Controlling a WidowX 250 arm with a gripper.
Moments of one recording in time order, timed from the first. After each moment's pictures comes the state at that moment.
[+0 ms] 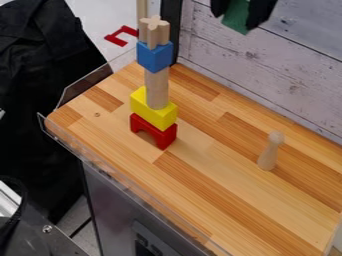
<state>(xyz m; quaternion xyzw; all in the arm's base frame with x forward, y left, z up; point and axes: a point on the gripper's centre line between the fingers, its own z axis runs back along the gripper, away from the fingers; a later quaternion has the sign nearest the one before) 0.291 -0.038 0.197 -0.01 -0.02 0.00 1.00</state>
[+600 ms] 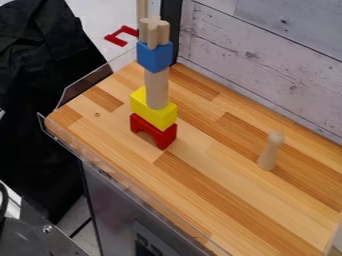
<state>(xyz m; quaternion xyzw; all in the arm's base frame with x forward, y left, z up) 0.267 0.029 0.222 -0.03 -0.03 0.08 1.00</state>
